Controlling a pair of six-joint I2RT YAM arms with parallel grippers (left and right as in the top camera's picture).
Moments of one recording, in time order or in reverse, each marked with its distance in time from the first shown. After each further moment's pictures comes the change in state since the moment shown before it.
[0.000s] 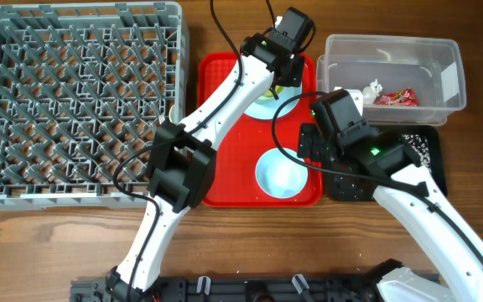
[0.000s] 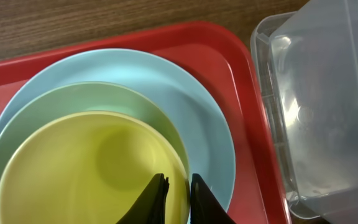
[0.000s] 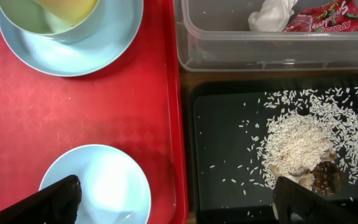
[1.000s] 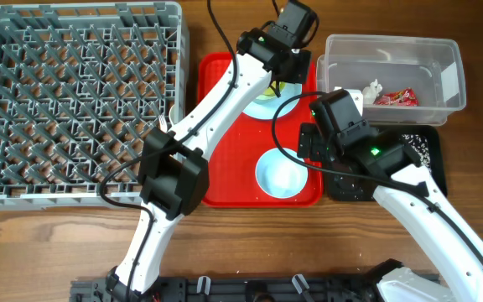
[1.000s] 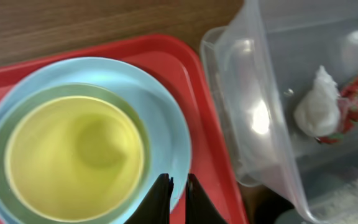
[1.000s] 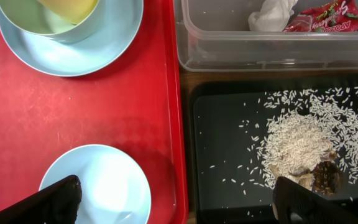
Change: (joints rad) left arm -0.011 -0.085 0.000 -0.024 0.066 -0.004; right arm 0.000 0.000 0.000 0.000 0.000 0.000
